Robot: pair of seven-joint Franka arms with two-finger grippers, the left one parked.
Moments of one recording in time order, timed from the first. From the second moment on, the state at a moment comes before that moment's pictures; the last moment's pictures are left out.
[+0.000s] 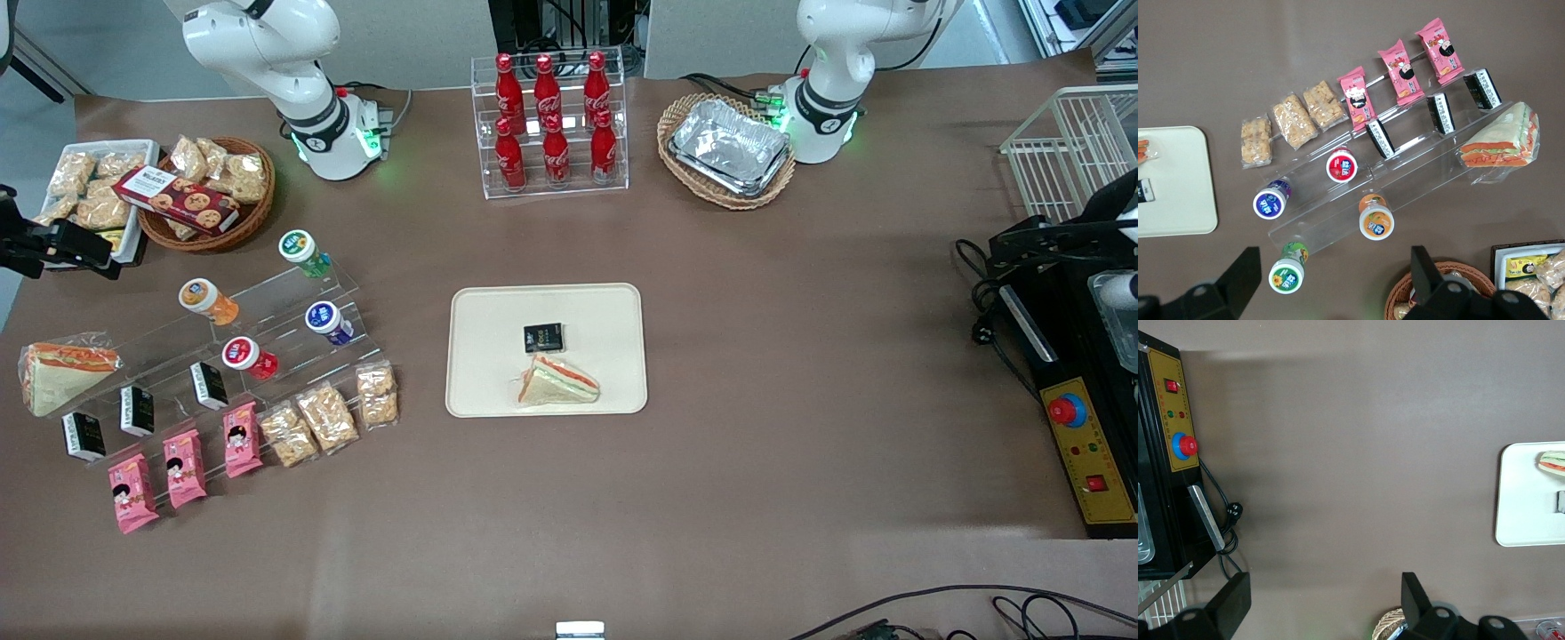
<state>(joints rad) 0.12 -0.02 -0.21 -1.55 -0.02 1.49 -0.02</state>
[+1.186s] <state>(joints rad) 0.21 -0.14 -0.21 -1.74 -0.01 1.49 0.07</state>
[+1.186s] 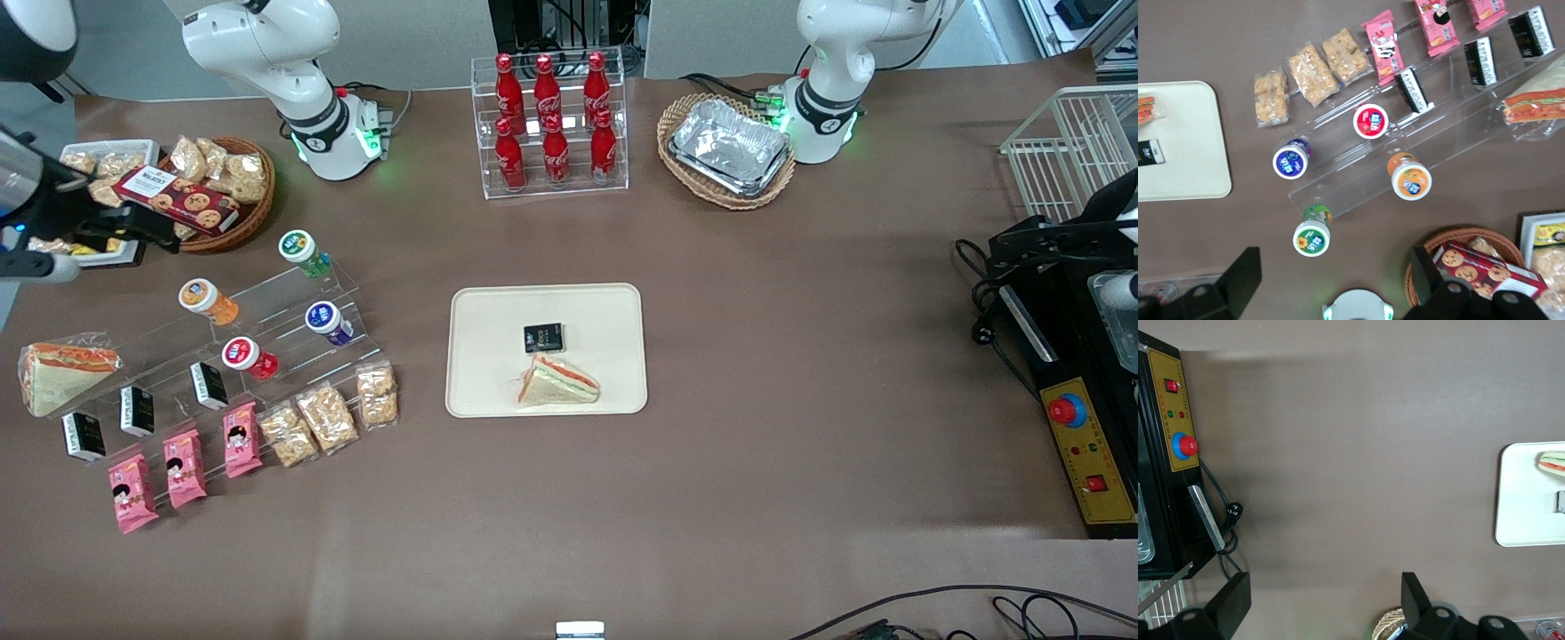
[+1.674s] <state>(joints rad) 0.21 -0.37 -0.15 -2.13 -0.01 1.69 0.09</state>
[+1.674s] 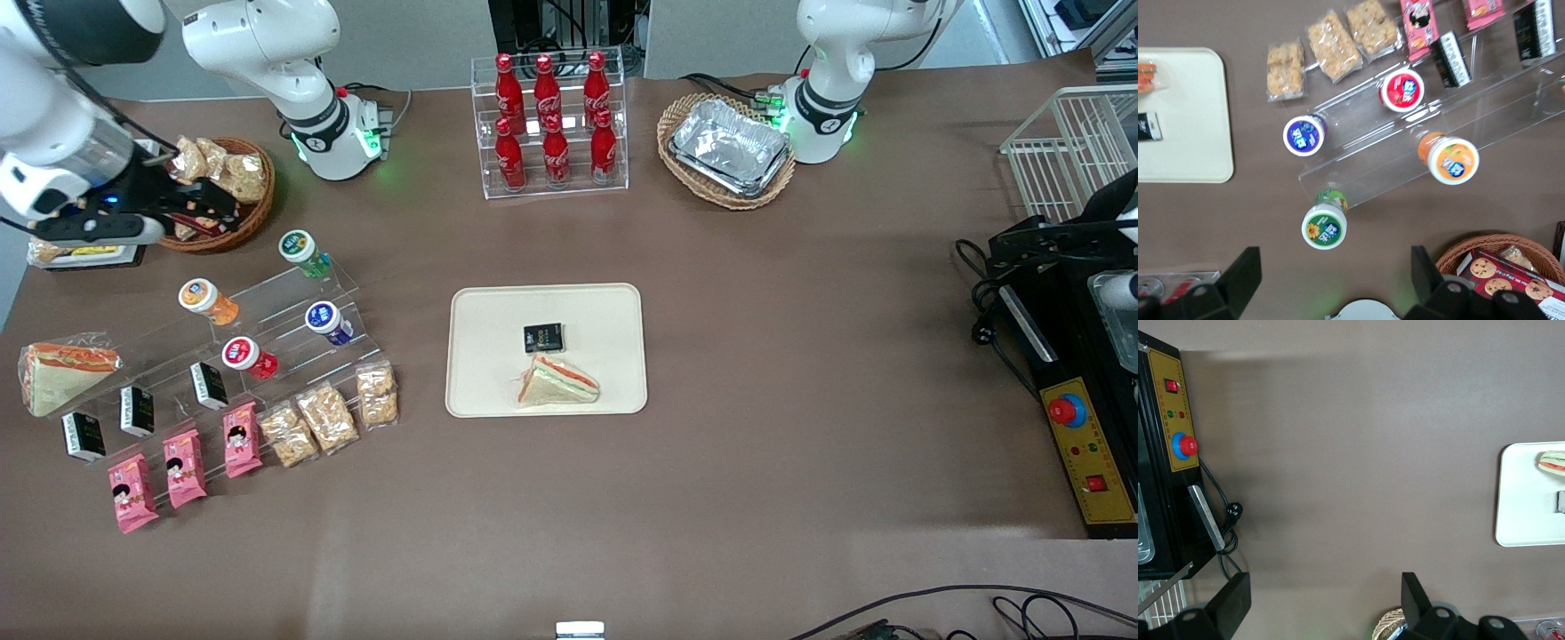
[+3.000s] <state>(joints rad) 0.23 -0.41 -0.11 -2.62 -0.01 2.14 0.15</state>
